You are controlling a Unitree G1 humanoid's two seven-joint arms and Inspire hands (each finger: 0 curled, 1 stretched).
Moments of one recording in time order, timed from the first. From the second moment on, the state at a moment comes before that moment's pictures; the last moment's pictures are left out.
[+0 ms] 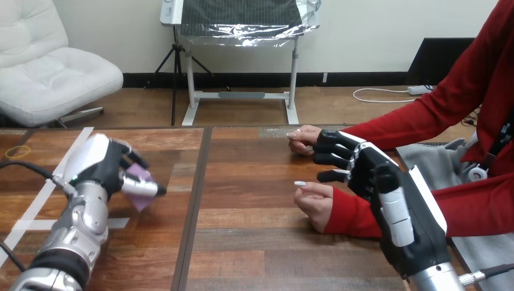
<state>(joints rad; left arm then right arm) -0.68 0.42 -0.24 1.17 0.43 -0.11 0.22 0.20 -0.13 -0.01 -0.07 0.11 -0.39 0.32</state>
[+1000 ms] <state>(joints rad) -0.47 0.39 -0.08 0.73 0.28 -0.27 0.27 0.10 -0.23 -0.06 0.07 -0.05 -0.46 0.24</state>
